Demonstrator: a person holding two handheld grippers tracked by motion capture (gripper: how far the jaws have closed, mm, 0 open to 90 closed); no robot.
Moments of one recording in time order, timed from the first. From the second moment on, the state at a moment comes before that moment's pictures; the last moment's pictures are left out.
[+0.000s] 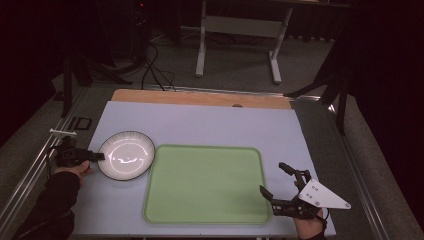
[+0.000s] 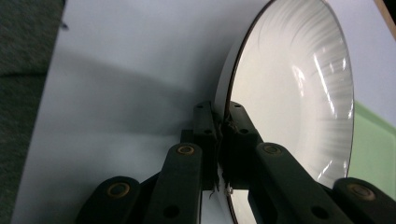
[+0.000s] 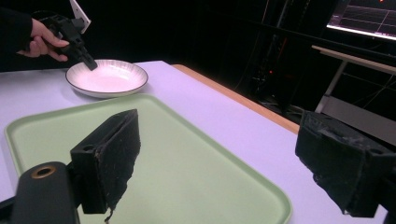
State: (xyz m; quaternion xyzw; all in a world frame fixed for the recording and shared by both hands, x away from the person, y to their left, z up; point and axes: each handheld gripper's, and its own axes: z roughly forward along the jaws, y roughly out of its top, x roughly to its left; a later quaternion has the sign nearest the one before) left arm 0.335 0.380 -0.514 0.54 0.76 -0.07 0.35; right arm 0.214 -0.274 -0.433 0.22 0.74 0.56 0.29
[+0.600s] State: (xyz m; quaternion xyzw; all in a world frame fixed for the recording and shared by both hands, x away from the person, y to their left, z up) left arm 0.327 0.387 -0.483 0.55 0.74 -0.05 0.37; right arm 0.214 -0.273 -0.433 0.23 0.74 0.56 0.29
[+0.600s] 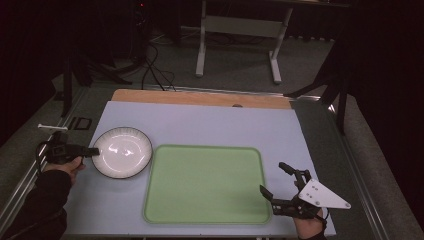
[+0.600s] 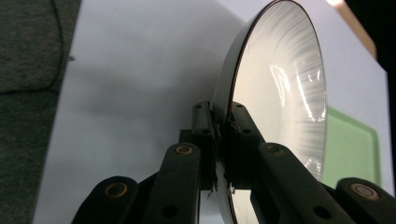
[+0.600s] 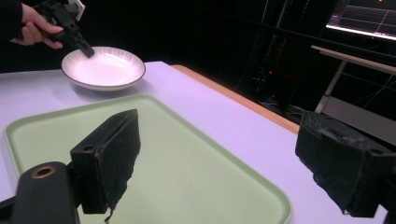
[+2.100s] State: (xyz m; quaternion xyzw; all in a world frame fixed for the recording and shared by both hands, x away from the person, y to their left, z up) left arm 0.340 0.277 -0.420 0.68 0.62 -0.09 0.39; right arm 0.213 -0.275 -0.432 0.23 0.73 0.57 0.31
